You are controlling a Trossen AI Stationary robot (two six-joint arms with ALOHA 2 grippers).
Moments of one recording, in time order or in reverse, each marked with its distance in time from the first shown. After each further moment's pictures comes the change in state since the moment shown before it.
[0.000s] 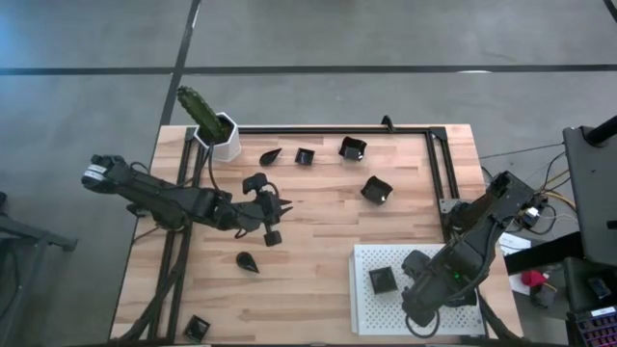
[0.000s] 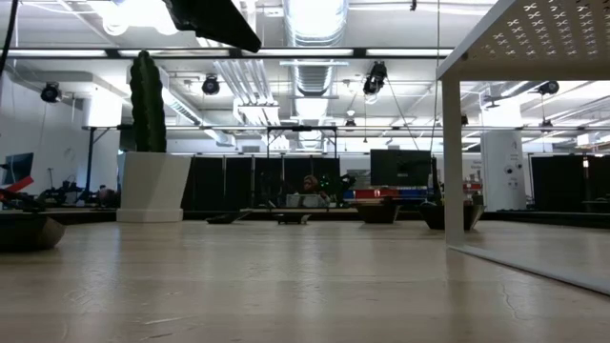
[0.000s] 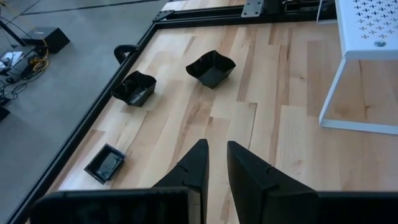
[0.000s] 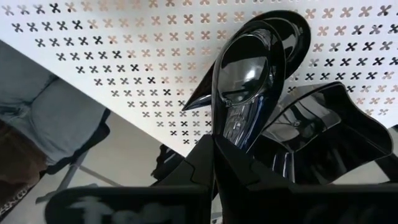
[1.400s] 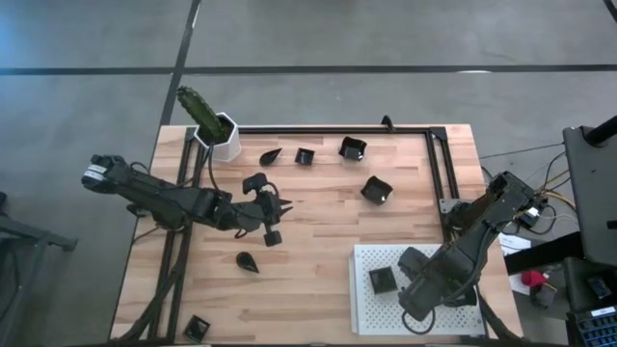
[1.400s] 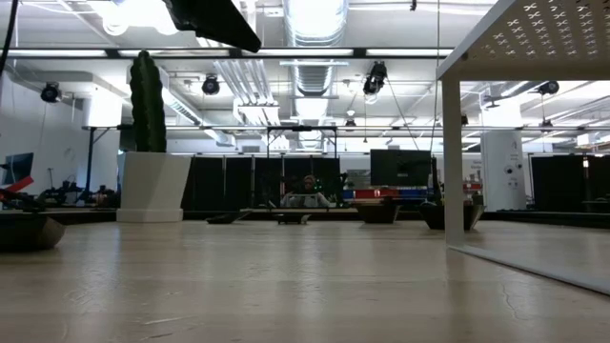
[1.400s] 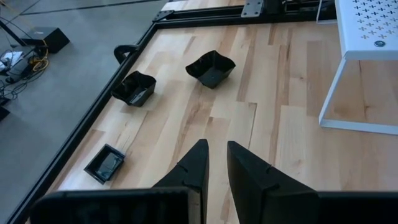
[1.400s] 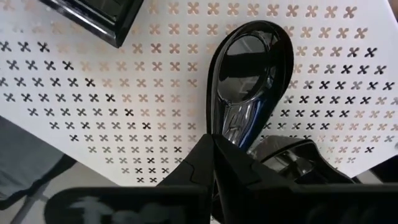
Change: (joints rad) left arm 0.000 0.000 0.000 0.000 0.001 0.000; right arm -0.001 0.000 -0.090 -0.007 0.112 -0.087
